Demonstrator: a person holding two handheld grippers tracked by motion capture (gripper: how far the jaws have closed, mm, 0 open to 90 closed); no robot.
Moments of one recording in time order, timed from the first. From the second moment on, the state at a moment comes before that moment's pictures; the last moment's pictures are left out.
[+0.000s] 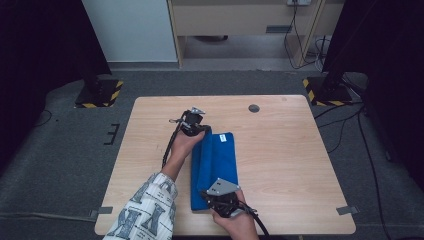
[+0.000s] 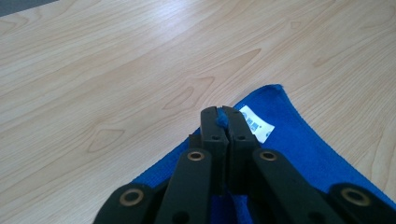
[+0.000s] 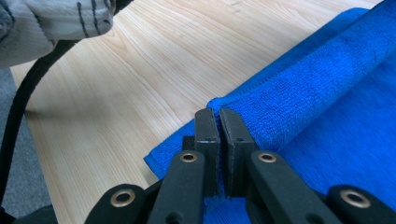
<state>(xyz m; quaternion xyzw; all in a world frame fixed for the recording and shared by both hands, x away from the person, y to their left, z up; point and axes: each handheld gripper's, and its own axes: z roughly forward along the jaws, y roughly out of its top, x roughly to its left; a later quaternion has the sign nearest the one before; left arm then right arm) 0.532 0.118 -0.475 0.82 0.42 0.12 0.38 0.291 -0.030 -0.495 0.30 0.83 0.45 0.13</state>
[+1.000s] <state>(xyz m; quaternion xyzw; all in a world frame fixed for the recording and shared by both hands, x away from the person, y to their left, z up) 0.539 0.070 -0.486 0.82 0.42 0.12 0.37 0.289 -0.080 -0.504 0.33 0.82 0.44 0.13</state>
